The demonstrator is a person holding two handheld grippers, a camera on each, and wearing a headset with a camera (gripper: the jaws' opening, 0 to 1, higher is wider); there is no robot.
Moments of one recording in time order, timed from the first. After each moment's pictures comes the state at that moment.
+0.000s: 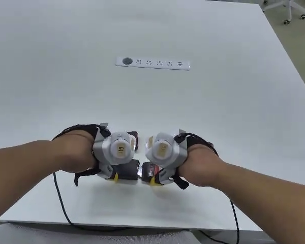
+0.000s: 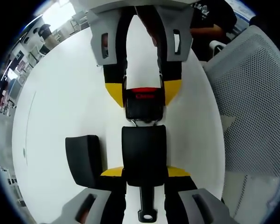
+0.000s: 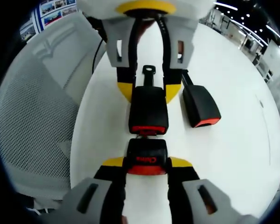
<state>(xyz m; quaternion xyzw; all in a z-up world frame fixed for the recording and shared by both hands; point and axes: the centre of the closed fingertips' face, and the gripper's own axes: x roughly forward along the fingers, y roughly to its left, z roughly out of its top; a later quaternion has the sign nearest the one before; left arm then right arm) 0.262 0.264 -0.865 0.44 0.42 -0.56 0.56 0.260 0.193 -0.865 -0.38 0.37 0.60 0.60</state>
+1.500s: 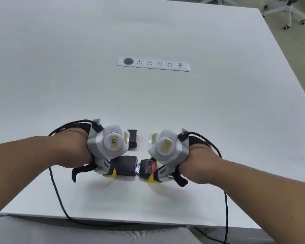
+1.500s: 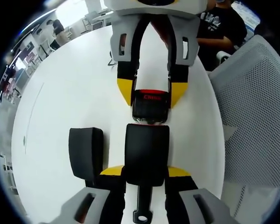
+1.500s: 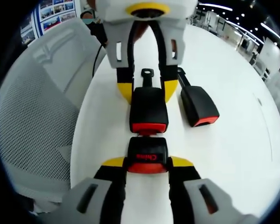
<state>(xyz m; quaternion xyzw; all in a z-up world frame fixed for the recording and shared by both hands) 0.264 0.266 -0.864 0.41 0.42 -0.55 0.60 0.260 0.197 -0.866 -0.36 0.36 0.60 0.62</state>
